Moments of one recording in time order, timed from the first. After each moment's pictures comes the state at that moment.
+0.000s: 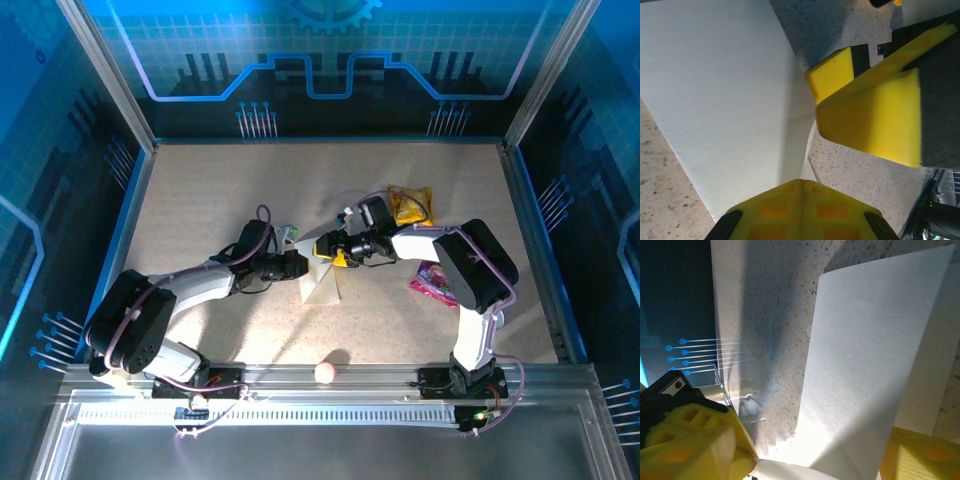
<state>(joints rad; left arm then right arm) -0.45 1.47 0.62 0.08 0.50 -0.65 0.50 1.91 1.00 0.05 -0.81 0.71</state>
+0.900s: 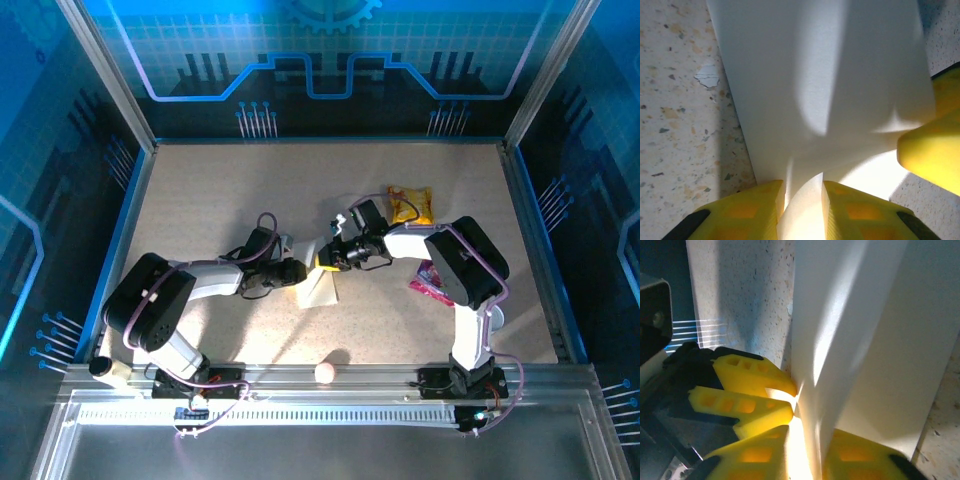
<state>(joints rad) -0.45 1.60 0.62 0.06 0.37 -0.67 0.53 1.96 1.06 -0.08 -0.80 0.62</state>
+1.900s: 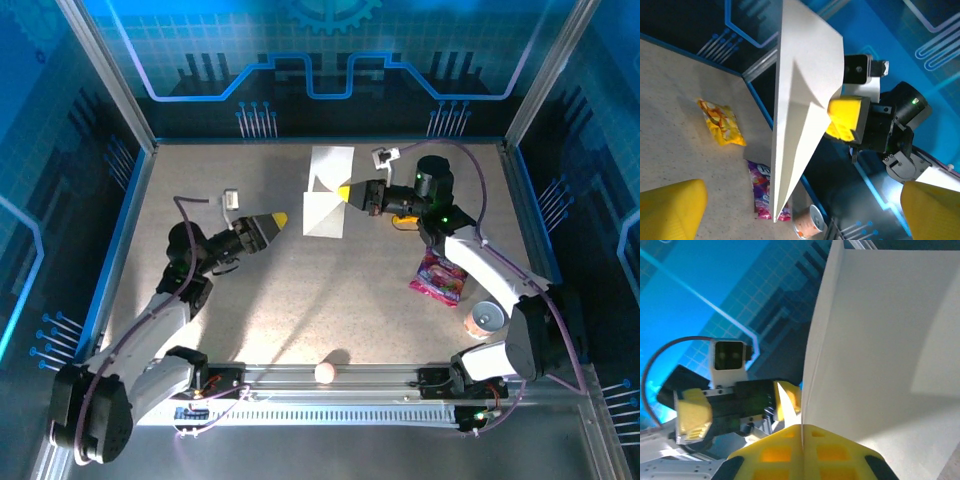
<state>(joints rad) -0.23 0.99 0.50 0.56 0.71 -0.98 0.36 1.40 1.02 0.25 -0.88 0.69</state>
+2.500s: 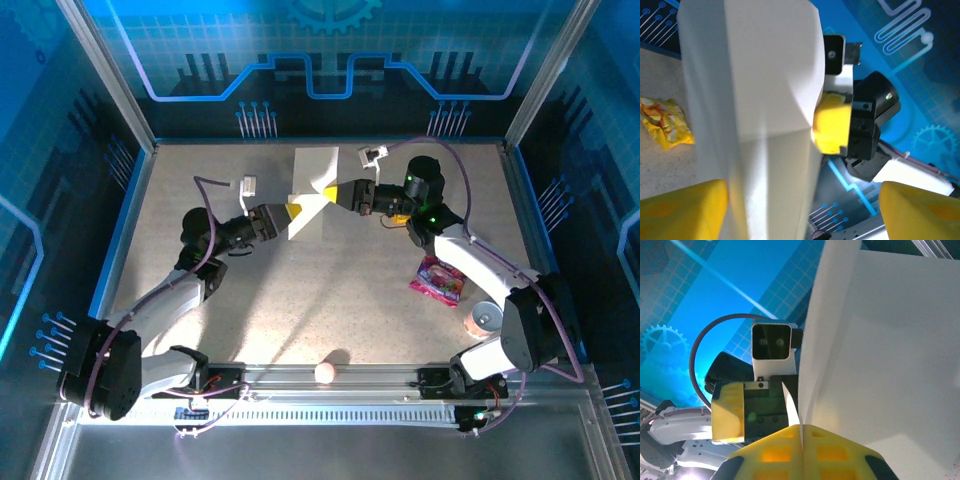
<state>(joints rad) -0.29 1.20 0.60 0.81 0.82 -1.08 0.43 1.45 1.04 0.40 -0.95 0.83</state>
